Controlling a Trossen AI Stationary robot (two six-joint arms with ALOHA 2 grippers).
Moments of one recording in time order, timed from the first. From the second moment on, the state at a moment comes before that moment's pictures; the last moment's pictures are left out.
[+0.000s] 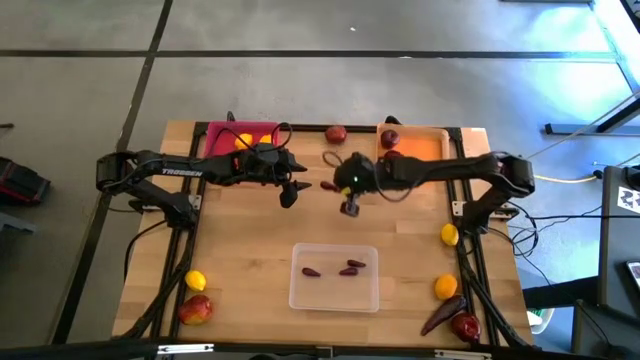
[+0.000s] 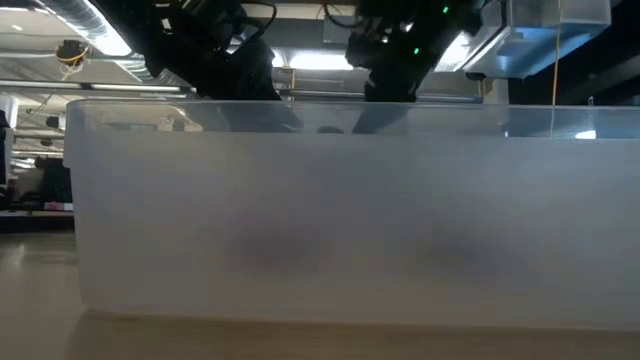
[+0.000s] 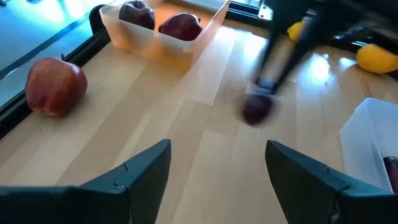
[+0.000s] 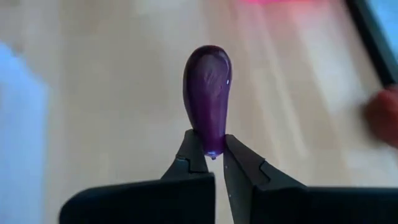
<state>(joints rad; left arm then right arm) 0.29 1.37 0.74 0.11 0.04 -0.10 -0.10 1.63 1.22 -0.47 0.14 0.00</state>
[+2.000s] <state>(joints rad) 0.29 1.37 0.74 0.12 0.04 -0.11 0.28 1.78 1.39 -0.76 -0.04 0.17</state>
